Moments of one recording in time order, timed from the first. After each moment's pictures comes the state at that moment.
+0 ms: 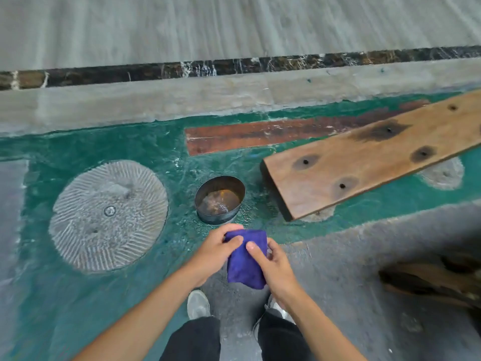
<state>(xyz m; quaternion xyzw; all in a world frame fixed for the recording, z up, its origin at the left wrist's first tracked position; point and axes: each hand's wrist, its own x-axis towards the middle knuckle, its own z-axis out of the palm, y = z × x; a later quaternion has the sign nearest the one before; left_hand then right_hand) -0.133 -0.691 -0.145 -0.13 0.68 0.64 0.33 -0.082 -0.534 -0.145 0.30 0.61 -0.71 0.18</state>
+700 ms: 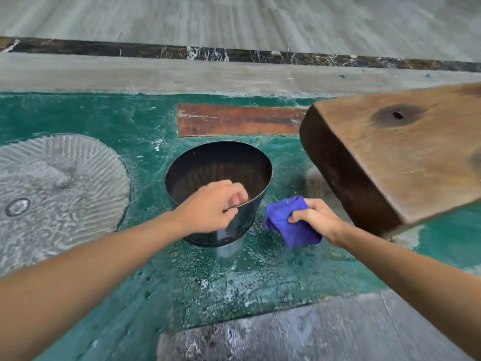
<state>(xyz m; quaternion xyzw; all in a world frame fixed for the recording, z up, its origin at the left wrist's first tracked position) -0.283 -0.696 -0.578 0.25 0.92 0.29 0.10 -0.276 -0.415 -0.604 0.12 0.81 -0.53 0.21</state>
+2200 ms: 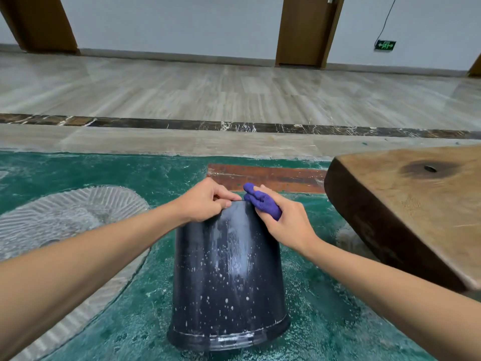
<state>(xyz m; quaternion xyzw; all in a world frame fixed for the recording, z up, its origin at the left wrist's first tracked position) -0.356 -0.748 -0.550 0.13 0.91 0.40 0.05 -0.358 -0.517 -0.600 -0.21 0.88 -0.42 -0.11</state>
